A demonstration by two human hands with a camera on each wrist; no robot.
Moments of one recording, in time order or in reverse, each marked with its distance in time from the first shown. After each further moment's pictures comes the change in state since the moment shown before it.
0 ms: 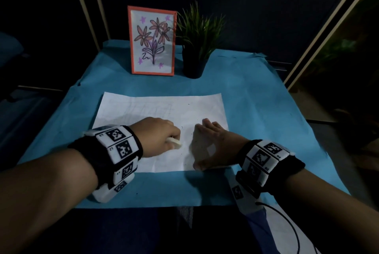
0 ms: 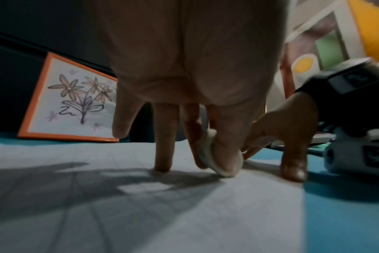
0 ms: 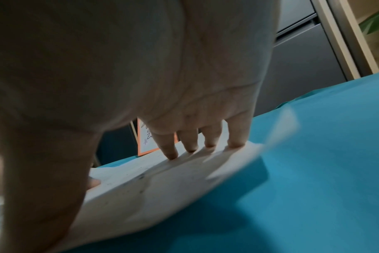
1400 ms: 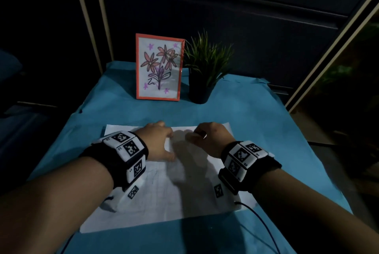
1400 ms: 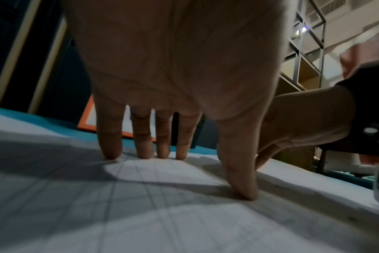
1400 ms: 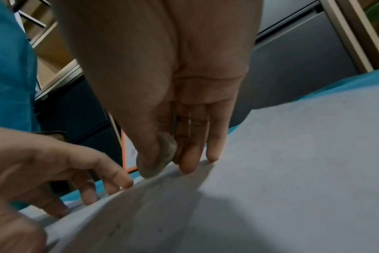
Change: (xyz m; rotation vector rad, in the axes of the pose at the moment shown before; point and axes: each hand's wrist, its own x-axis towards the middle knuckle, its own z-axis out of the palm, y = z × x) left_hand 0.043 -0.056 -0.024 -0.115 0.006 -0.267; right_hand 0.076 -0.030 -0.048 0.278 0.419 0.071
